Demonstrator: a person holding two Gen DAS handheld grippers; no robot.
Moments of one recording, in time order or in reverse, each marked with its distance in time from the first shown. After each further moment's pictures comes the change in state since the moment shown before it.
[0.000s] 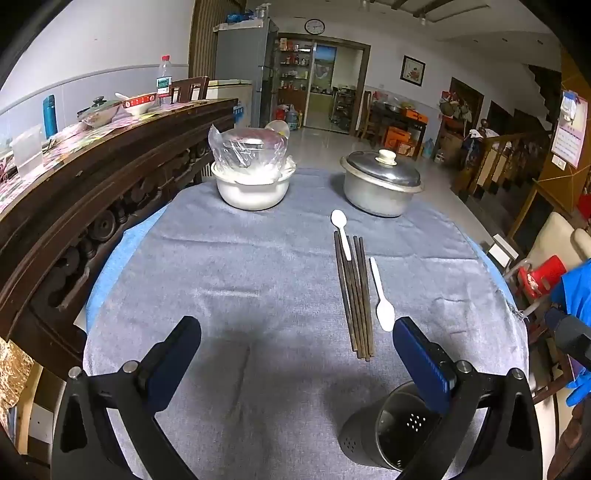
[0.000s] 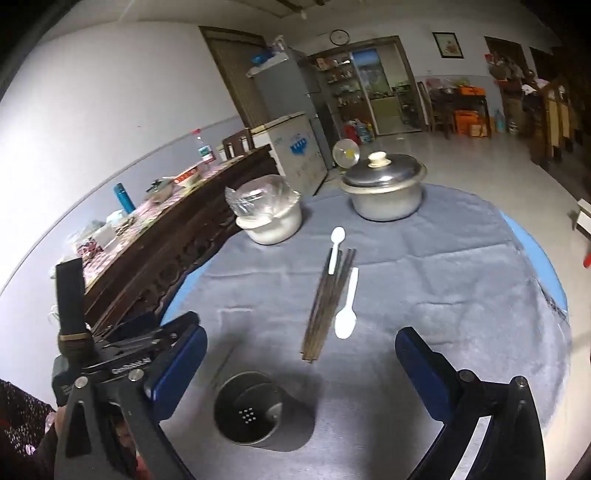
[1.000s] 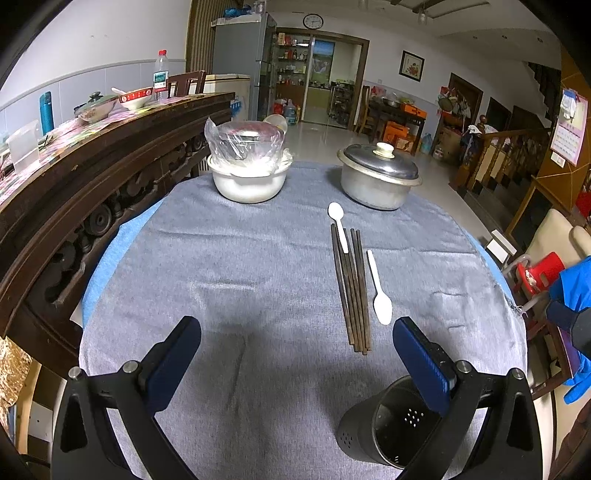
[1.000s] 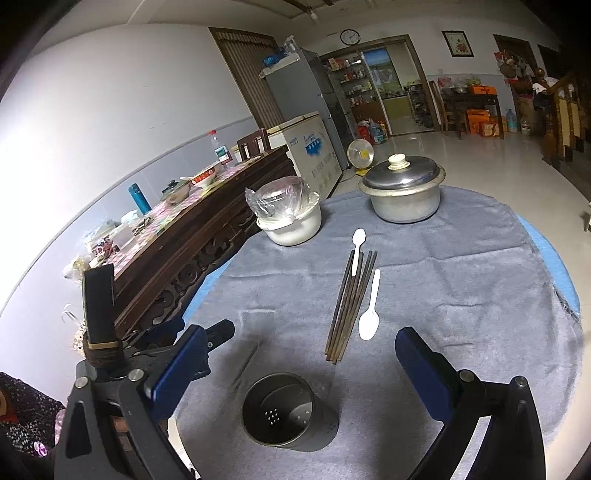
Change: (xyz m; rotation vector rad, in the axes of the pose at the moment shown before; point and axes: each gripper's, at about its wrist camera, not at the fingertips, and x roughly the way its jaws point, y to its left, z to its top) left arm 0.004 -0.001 -0.003 0.008 0.008 -0.006; right arm 0.000 0.012 0.002 0.003 0.007 0.056
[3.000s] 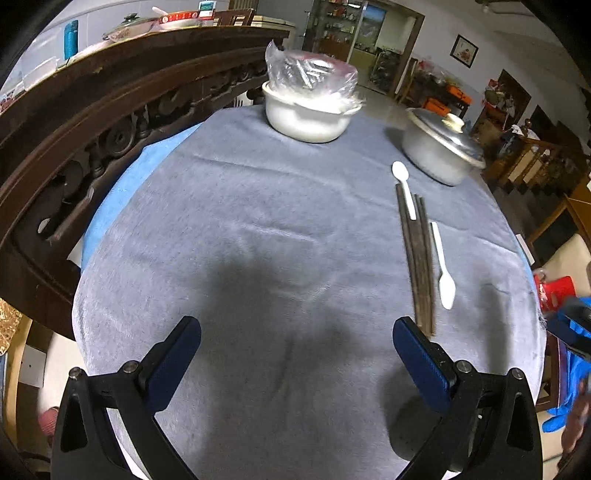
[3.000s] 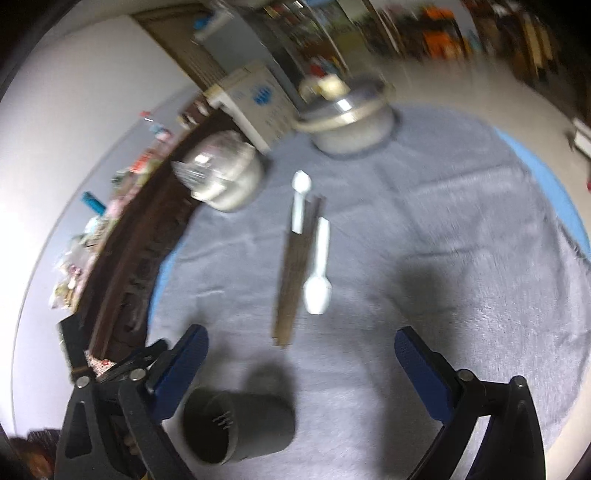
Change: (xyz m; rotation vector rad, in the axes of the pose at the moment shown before) left arm 0.064 0.066 -0.017 -0.170 0.233 0.054; right arm 0.097 -0.103 0.019 0.245 0.300 -0.051
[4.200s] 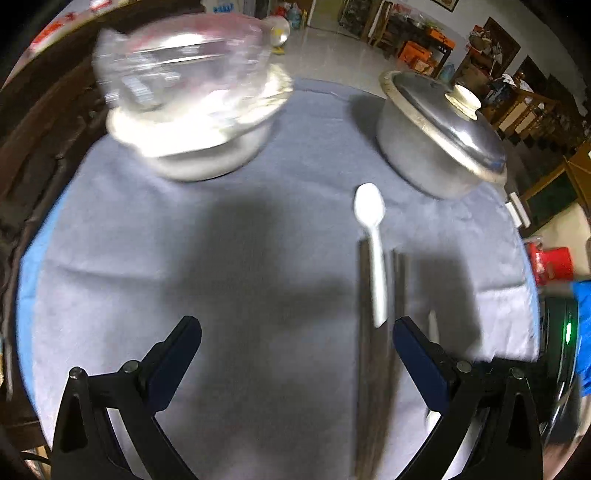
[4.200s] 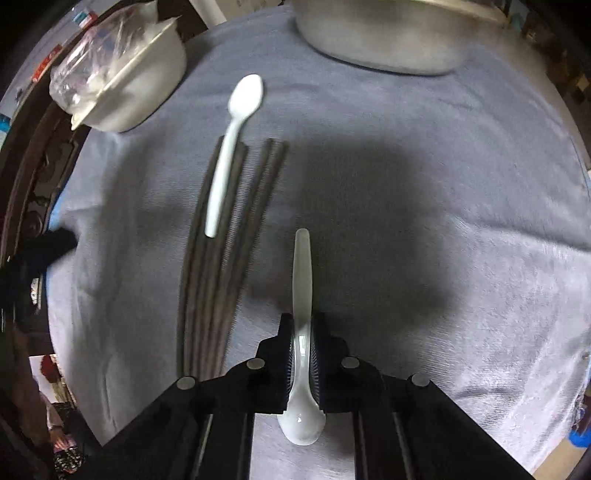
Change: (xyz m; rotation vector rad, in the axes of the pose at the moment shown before) left arm 0.138 -0.110 0.170 0.108 0.248 -0.076; right arm 0.163 -0.006 0.100 -0.145 0.427 -0.254
